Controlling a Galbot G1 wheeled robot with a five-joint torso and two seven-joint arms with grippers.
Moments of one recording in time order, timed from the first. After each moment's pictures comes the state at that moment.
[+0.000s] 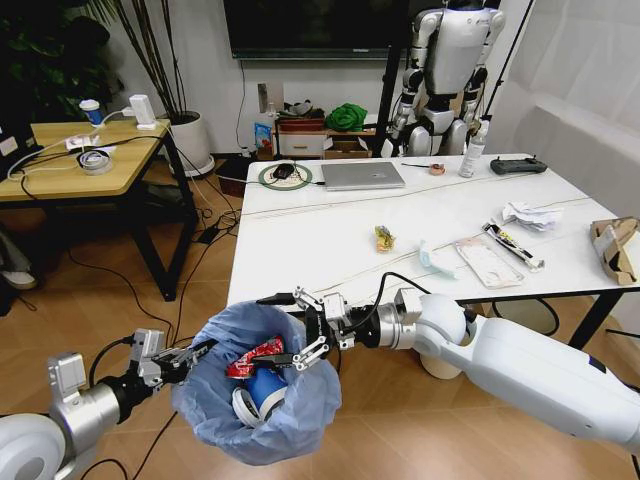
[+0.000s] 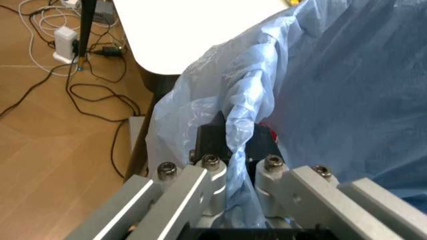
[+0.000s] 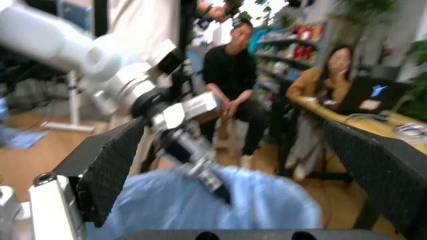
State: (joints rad) left arm 1.93 -0.65 -0.93 -2.25 -1.24 0.36 0.13; right arm -0.40 0.80 -0.55 1.84 0.89 0.23 -0.67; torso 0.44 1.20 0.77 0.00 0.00
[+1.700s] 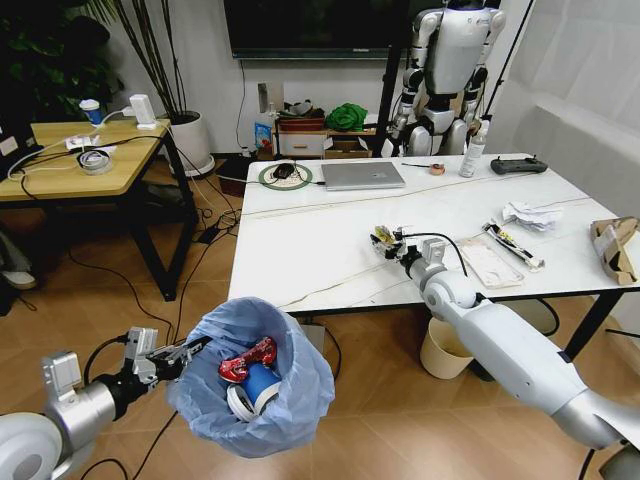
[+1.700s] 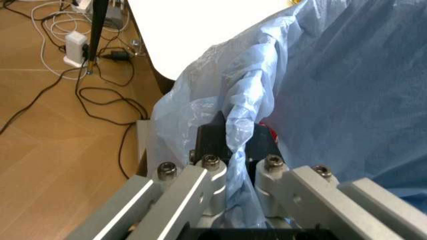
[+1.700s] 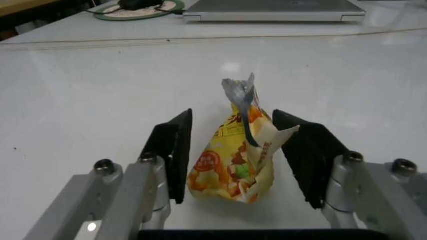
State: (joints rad) left arm 1.92 -0.65 -0.94 -2.22 -1.24 0.35 0.14; right arm -0.50 1.00 -0.21 1.31 0.84 -0.14 0.12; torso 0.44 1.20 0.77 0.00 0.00
